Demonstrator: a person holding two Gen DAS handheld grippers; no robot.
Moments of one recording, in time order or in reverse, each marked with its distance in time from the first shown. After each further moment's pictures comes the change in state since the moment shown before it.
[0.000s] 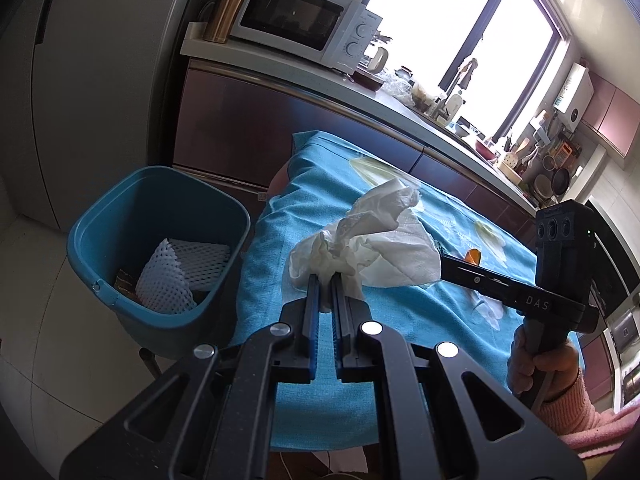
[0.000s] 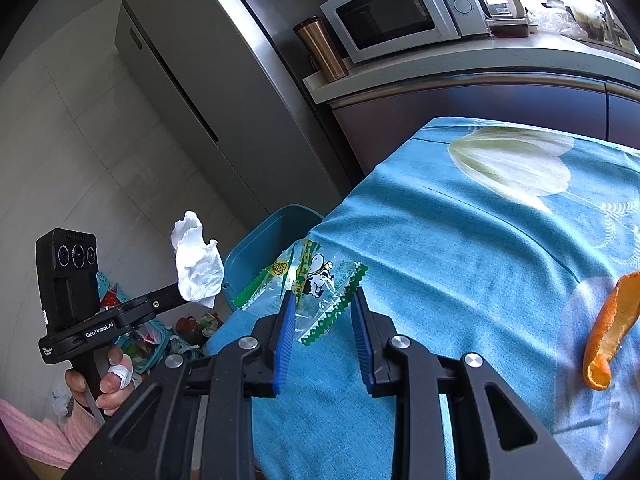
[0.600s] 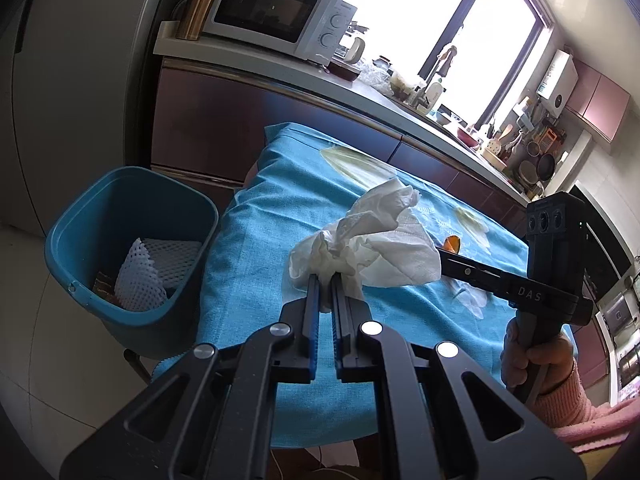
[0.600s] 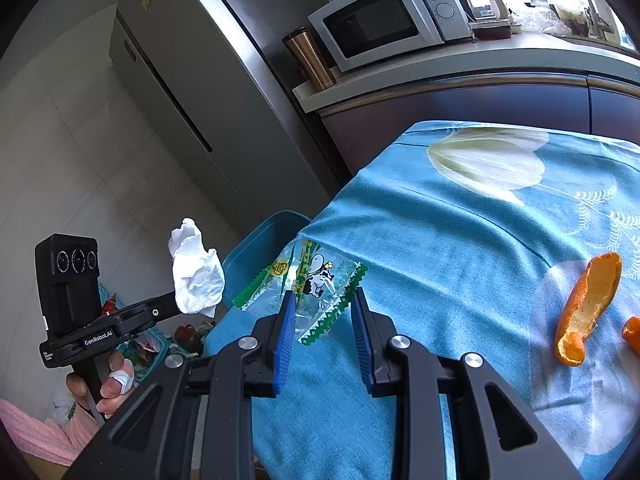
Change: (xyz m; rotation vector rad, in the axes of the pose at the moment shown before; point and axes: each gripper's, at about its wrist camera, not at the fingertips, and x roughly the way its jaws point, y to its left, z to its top) left arm 0.009 -0.021 -0.002 0.044 0.030 -0.060; right arm -0.015 -0.004 -0.005 0.036 -0.031 -0.022
